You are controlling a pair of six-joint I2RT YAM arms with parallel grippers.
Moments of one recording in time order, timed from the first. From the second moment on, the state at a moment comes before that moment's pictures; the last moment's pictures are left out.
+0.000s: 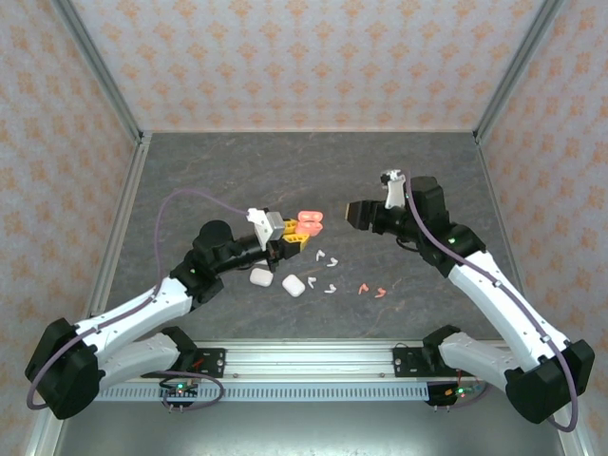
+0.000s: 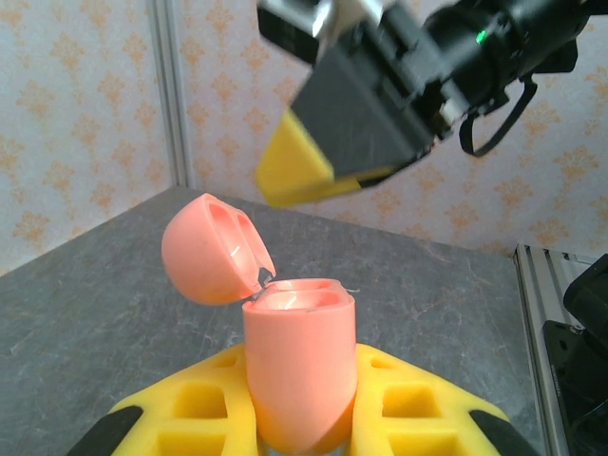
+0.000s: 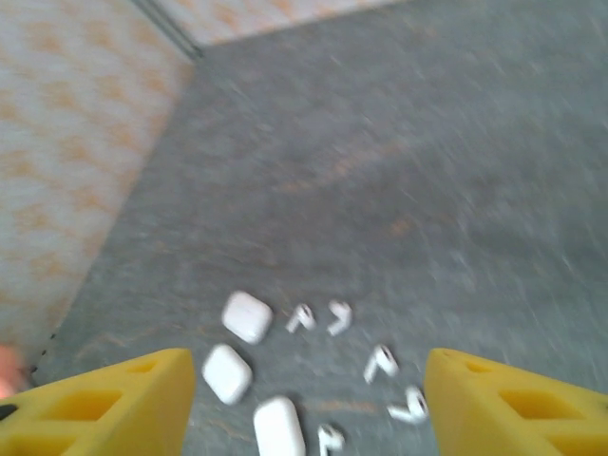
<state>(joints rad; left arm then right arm) -0.64 1.01 0.55 0.43 0.46 0.00 0.46 1.02 0.96 -0.52 -0.26 0.47</state>
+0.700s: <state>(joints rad) -0.64 0.99 0.55 0.44 0.47 0.02 0.53 1.35 0.67 -0.54 -0.19 0.59</state>
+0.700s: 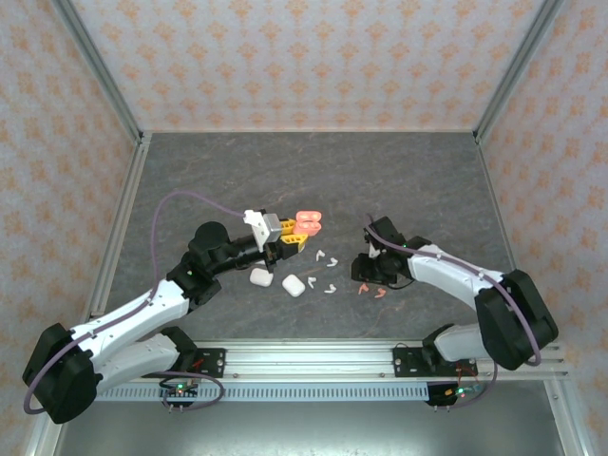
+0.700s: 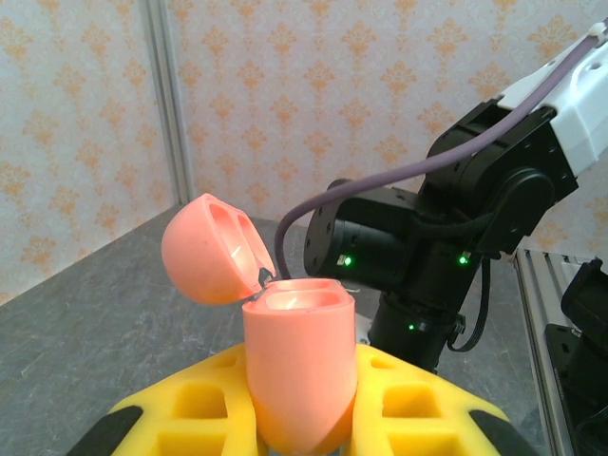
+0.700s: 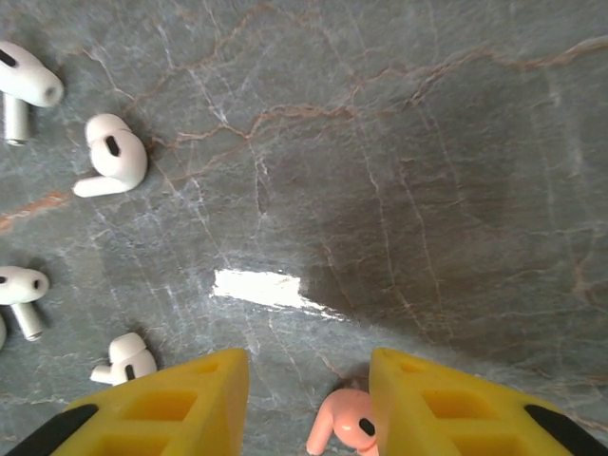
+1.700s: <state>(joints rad) -0.64 0.99 0.55 0.43 0.47 0.02 0.56 1.38 0.65 -0.58 -0.17 0.64</state>
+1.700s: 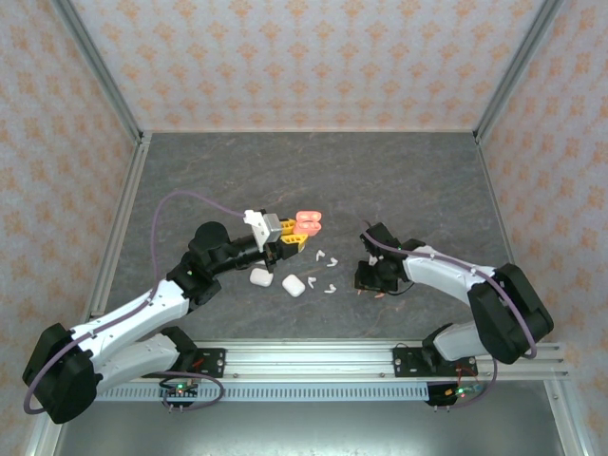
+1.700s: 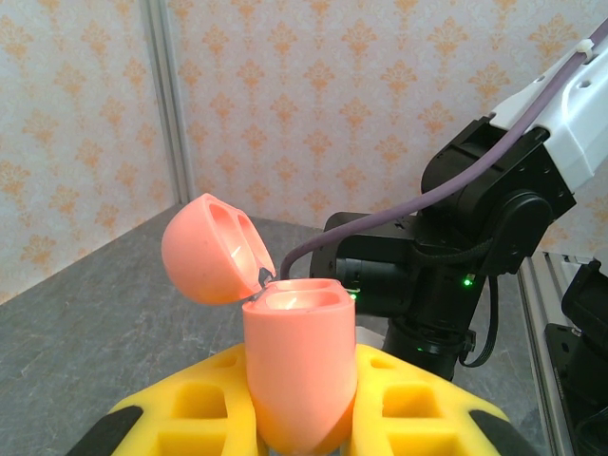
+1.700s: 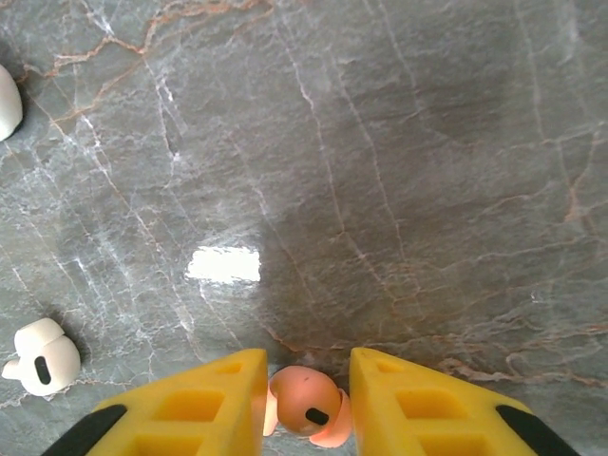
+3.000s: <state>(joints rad) -0.67 1.22 0.54 0.56 0.46 -0.15 0.69 0.90 0.89 -0.35 -0.08 0.32</state>
